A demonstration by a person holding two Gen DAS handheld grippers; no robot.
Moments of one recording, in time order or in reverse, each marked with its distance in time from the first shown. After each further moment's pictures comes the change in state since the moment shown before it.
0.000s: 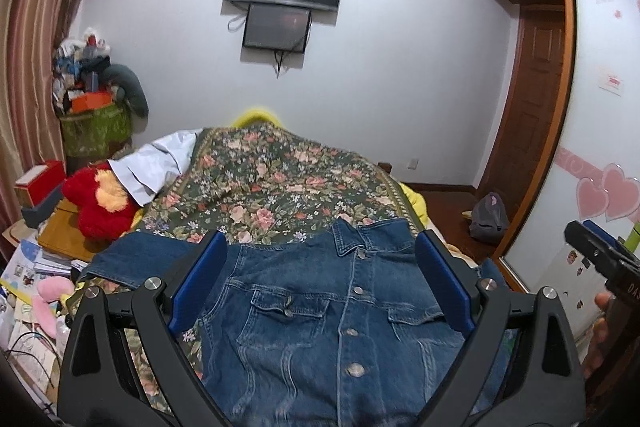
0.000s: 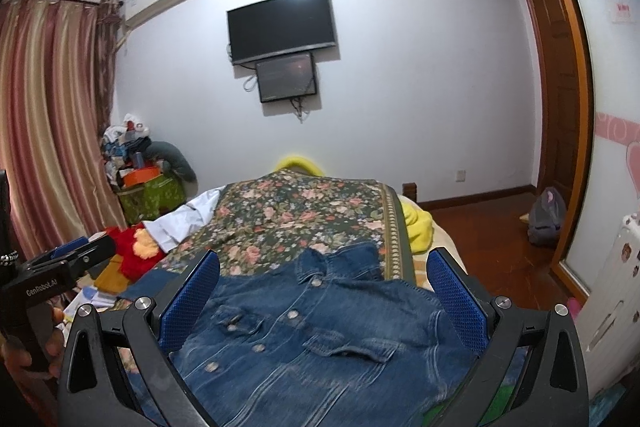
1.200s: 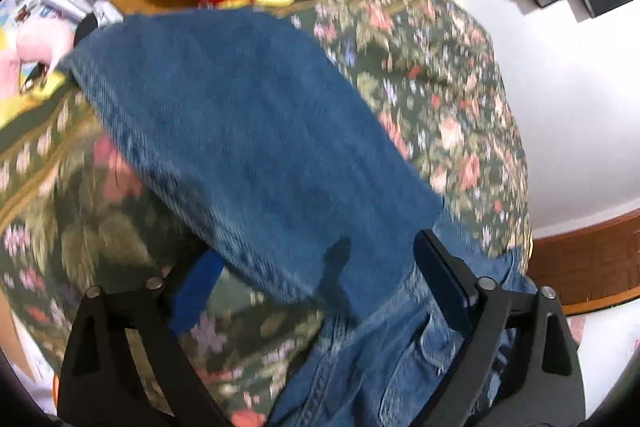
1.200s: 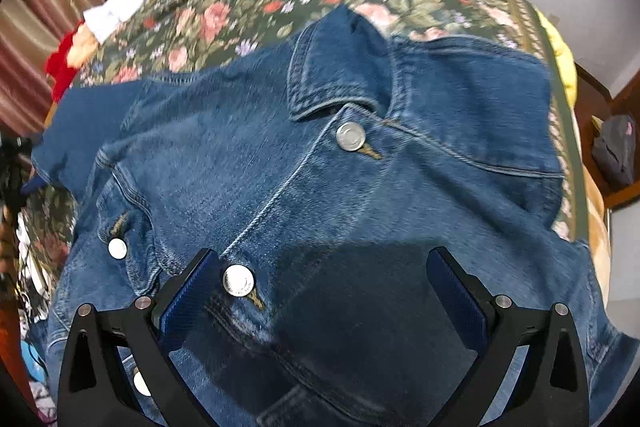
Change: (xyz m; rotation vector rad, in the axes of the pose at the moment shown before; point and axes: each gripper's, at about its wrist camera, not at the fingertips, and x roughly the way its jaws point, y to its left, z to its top) left arm 0.225 0.303 -0.105 -0.817 0.483 0.189; right arm 0.376 0.047 -0.133 -0.227 0.921 0.112
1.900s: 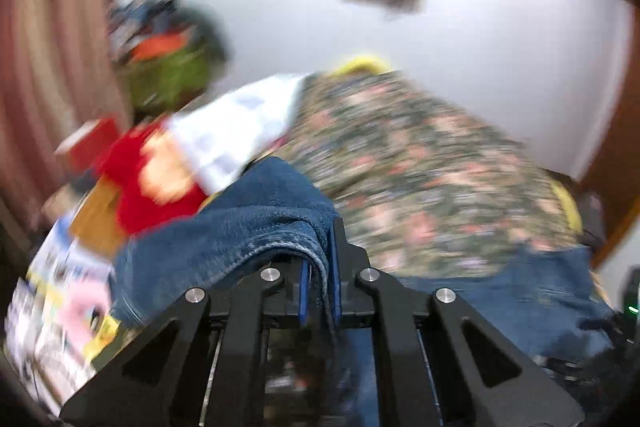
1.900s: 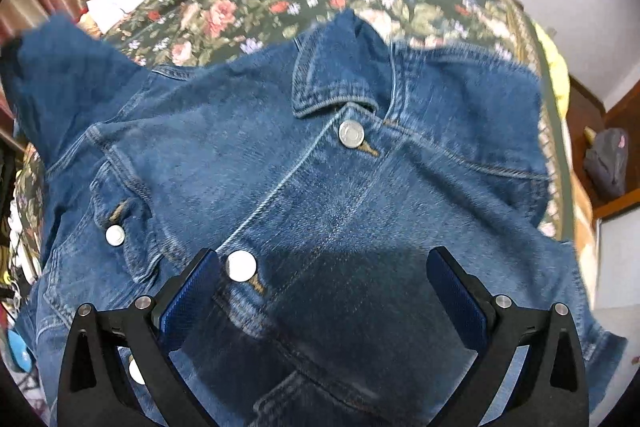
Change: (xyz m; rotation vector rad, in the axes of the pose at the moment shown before) left arm -0.080 -0.180 -0.027 0.697 -0.432 0.122; right arm -0.029 0.006 -0.007 -0.042 -0.066 -0.039
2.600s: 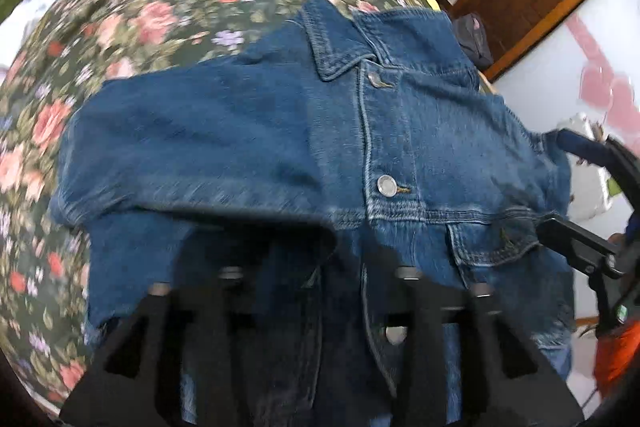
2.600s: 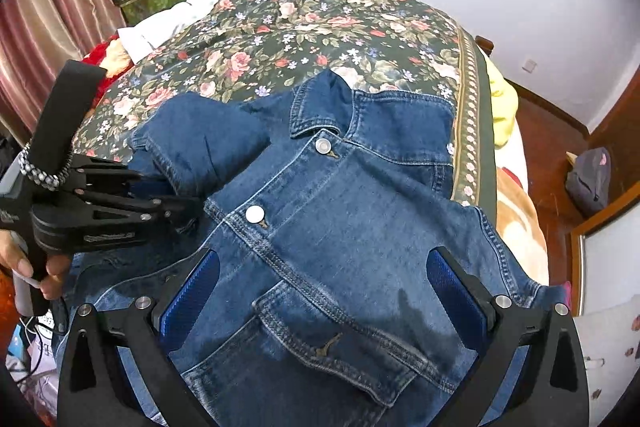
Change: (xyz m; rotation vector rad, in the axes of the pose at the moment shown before) left arm 0.064 -0.156 -0.116 0.204 0.638 -0.452; right arm -0.091 -0.011 -0.045 0.002 -0.141 -0.003
